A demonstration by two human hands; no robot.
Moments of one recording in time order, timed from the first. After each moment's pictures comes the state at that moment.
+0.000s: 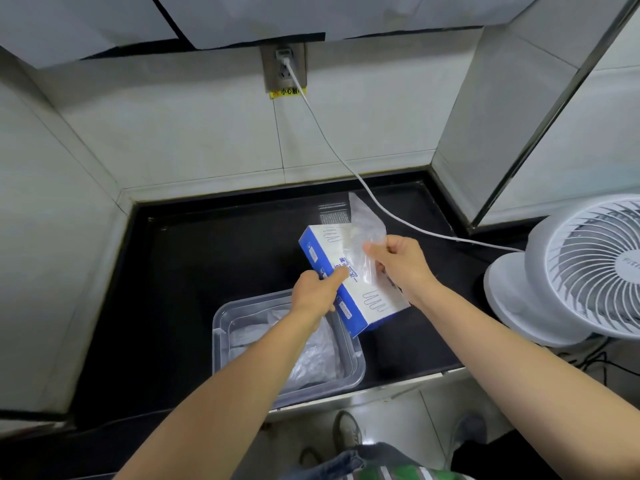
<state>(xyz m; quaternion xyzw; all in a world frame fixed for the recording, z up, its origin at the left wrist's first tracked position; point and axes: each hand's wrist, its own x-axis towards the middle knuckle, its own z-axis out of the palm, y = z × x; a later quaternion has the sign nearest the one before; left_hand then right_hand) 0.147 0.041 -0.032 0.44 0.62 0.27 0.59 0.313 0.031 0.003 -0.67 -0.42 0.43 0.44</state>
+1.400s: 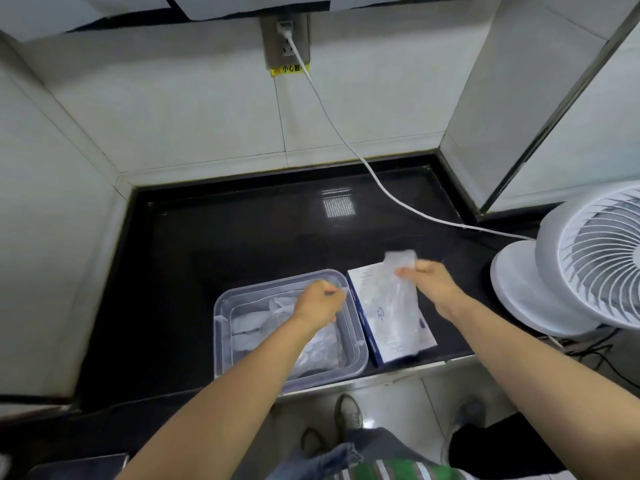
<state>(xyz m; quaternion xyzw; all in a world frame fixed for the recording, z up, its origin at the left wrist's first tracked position) 0.136 0.019 -0.046 0.56 0.62 0.12 0.54 0.364 0.003 -0.056 -0.70 -0.33 0.50 0.39</state>
